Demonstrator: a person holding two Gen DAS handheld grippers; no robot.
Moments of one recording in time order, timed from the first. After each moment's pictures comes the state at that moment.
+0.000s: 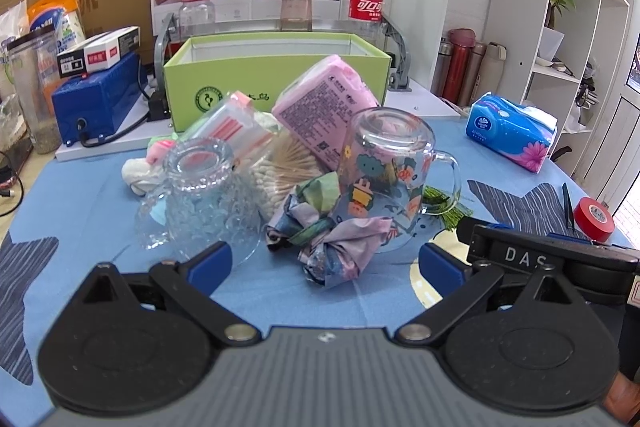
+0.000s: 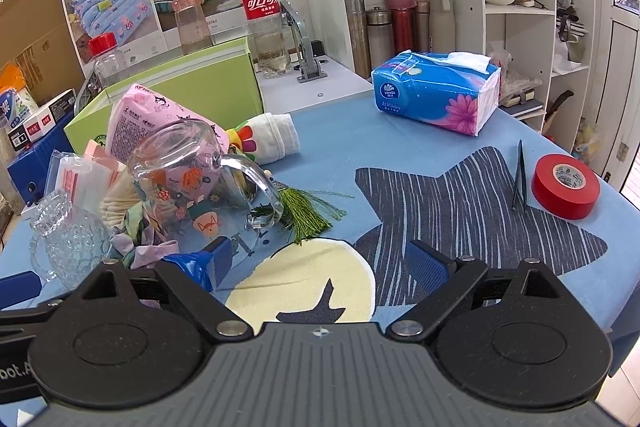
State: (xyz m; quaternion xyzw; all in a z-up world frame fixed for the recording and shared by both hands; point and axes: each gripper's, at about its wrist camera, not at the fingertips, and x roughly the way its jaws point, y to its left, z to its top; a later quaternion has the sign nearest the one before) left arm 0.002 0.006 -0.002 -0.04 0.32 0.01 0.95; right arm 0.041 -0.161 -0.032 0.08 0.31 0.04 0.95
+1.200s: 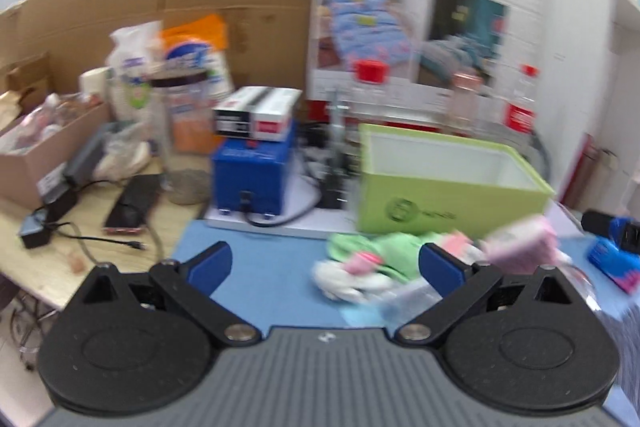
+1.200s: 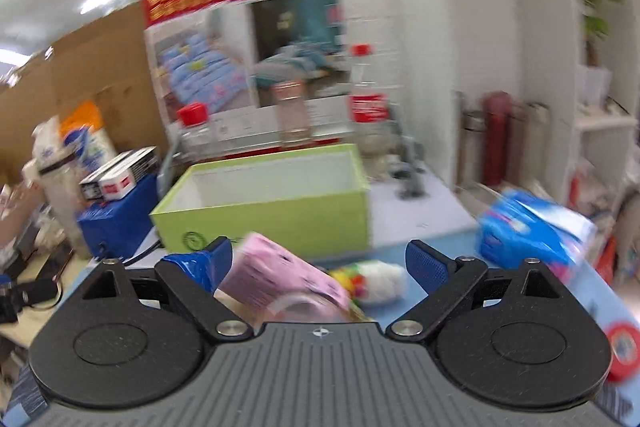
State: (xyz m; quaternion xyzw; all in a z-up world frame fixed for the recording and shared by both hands) left arm 0.007 0.171 0.075 -0.09 0.25 0.18 0.95; right arm 0.104 -0.095 0.062 0.03 0.23 0.17 0.96
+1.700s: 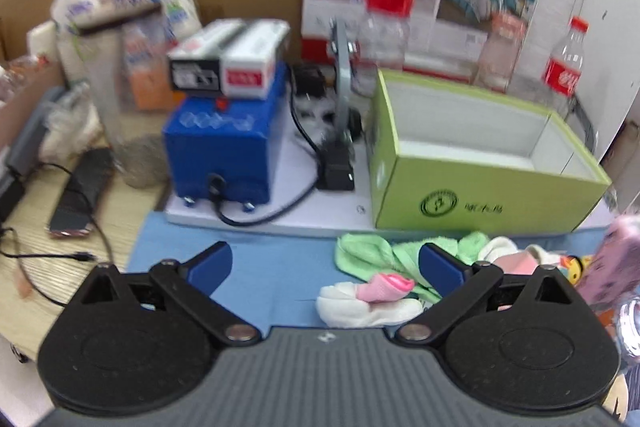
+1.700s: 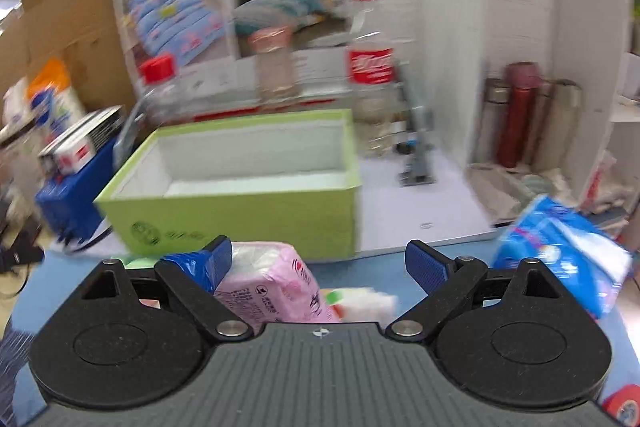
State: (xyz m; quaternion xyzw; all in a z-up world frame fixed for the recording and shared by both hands) left arm 0.131 0.211 0.029 -0.10 0.37 0.13 0.92; right arm 0.186 -0.123 0.049 0.02 0.29 0.14 0.95
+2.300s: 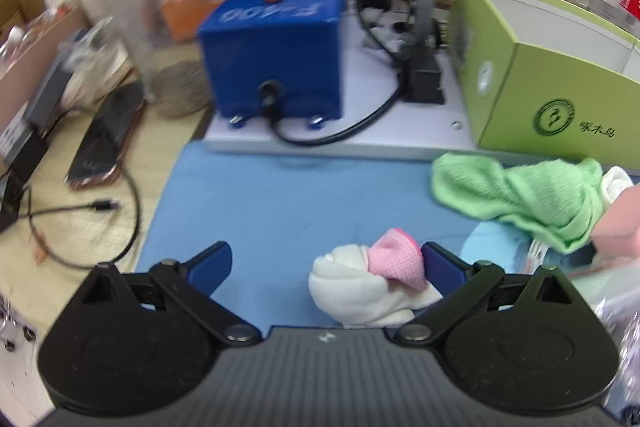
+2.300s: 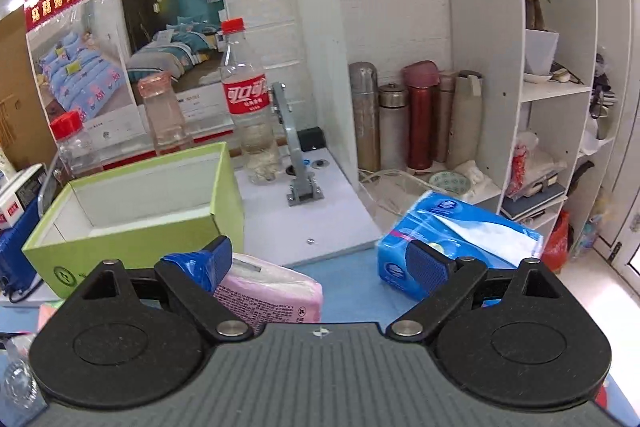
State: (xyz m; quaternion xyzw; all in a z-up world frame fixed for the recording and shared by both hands) left arm 0.126 0.248 -0.024 -0.07 0.45 0.20 0.87; right arm 0.187 -0.190 0.042 0.05 0.27 0.05 0.96
